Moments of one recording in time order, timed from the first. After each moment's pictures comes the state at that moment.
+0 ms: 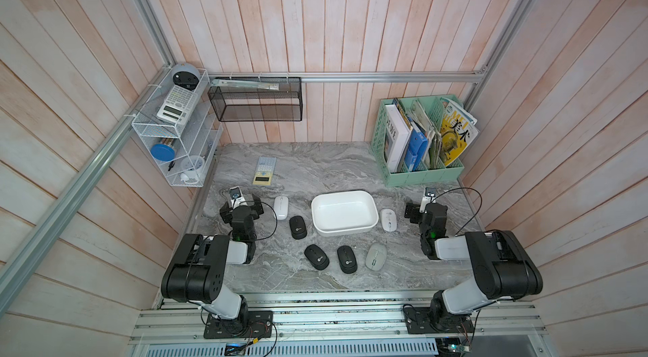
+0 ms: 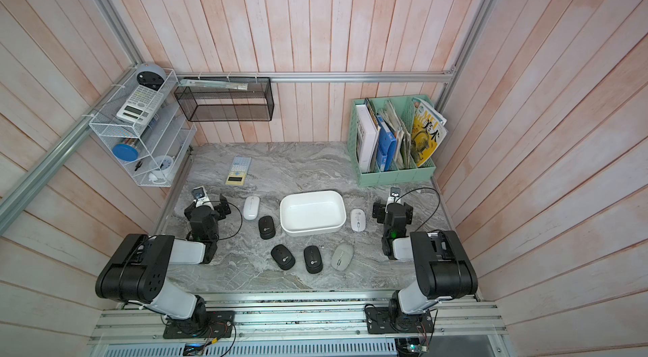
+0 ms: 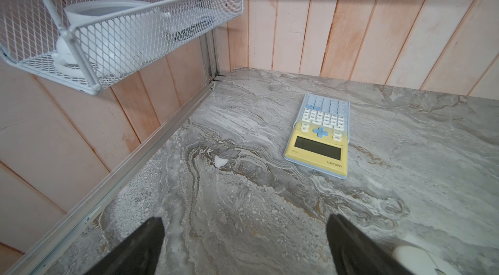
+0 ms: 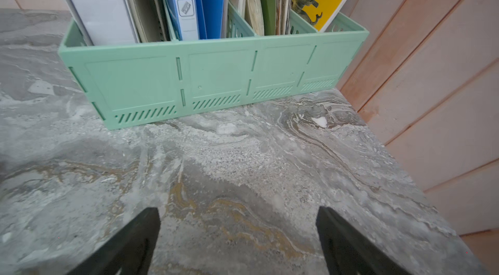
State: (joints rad) left arm -0.06 1.57 0.35 0.98 -0.42 -0.07; right arm 0.07 1.55 0.34 0.84 0.27 0.00
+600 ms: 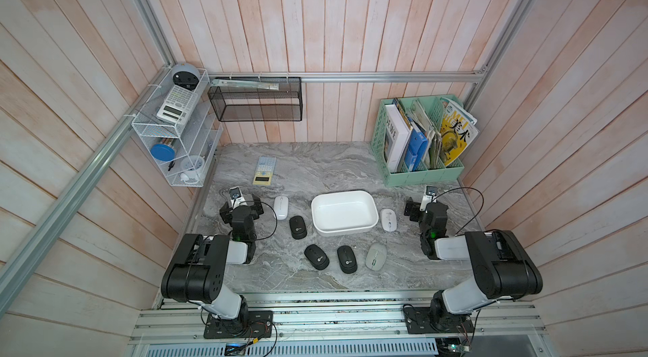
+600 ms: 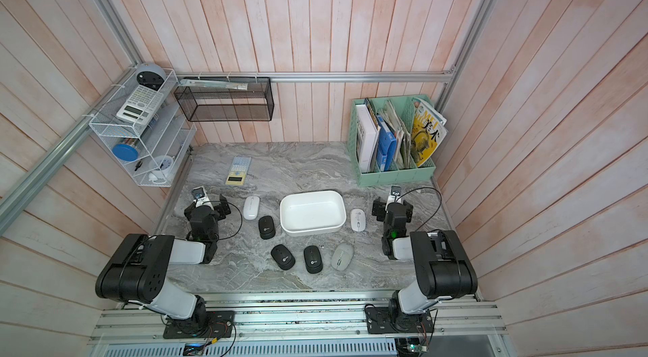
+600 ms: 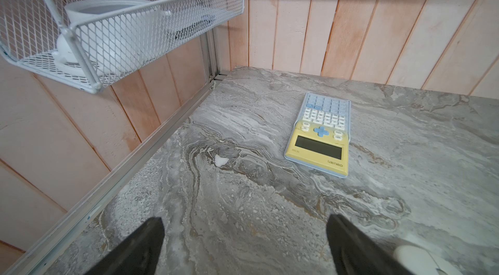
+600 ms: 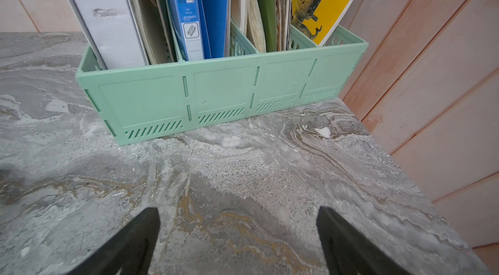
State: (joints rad) left arm -0.06 1.57 0.35 0.97 -0.42 -0.08; right arm 0.07 1.55 0.35 0.87 0.27 0.02
